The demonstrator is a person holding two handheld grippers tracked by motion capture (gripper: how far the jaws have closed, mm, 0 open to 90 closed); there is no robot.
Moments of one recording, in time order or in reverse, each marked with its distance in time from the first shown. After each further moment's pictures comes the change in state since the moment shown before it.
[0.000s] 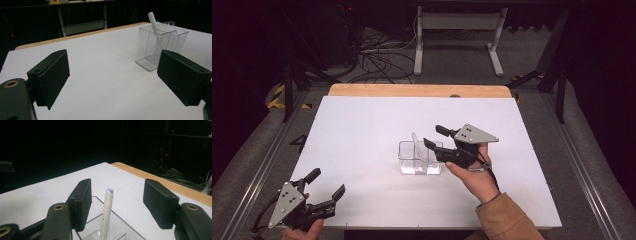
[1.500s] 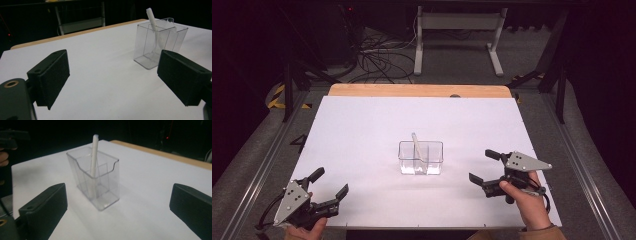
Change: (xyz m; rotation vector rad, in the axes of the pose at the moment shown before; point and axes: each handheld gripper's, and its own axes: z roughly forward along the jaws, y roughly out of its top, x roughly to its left) left arm -0.003 0.000 0.007 0.020 -0.014 0.014; right arm -0.038 -0.065 -0.113 0.098 0.036 0.043
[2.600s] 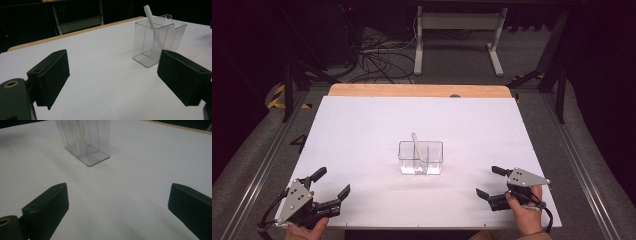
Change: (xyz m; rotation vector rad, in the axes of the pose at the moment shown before) left arm 0.000 0.000 0.003 0.014 -0.016 0.033; right arm -0.008 -0.057 -0.011 0.126 -0.064 -0.012
